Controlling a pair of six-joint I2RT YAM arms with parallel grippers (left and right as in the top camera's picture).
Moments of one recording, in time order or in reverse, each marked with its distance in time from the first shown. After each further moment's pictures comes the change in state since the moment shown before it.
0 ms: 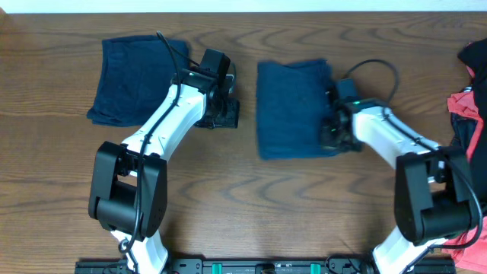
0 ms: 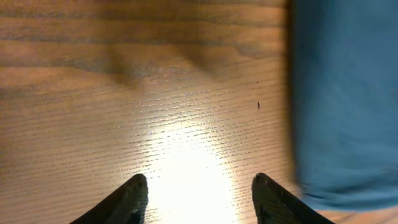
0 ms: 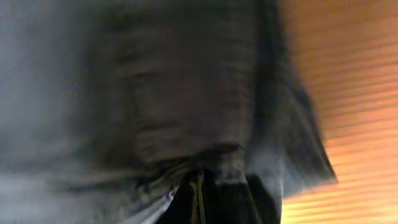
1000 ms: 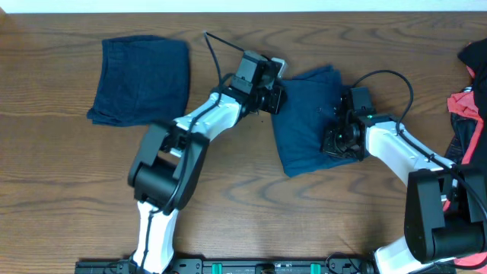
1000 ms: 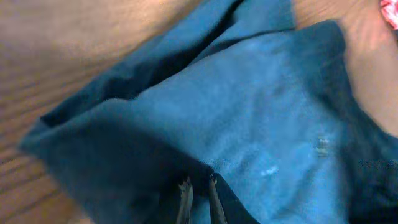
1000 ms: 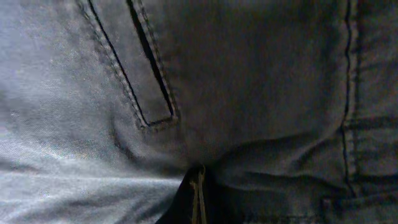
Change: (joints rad) left arm -0.137 0.262 -0.001 0.755 0.262 0.014; right arm -0.019 -0.118 -0.159 0.167 -0.280 -0.027
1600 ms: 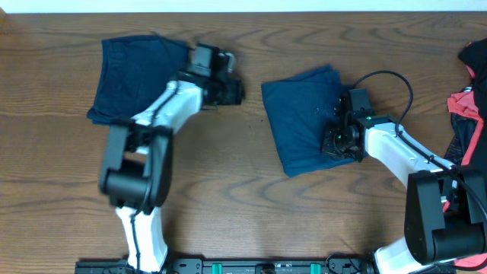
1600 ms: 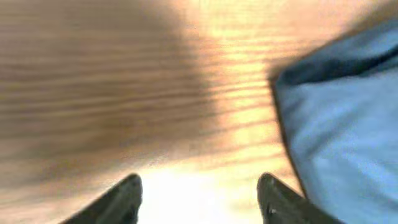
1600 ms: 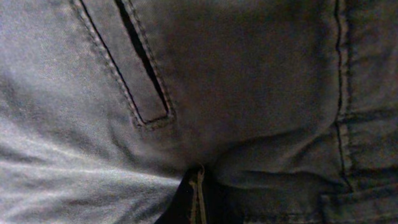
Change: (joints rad) left arm 0.225 -0.138 -0.001 -0.330 -0.102 -0.016; right arm 0.005 -0.005 -0.004 -0.002 0.021 0.000
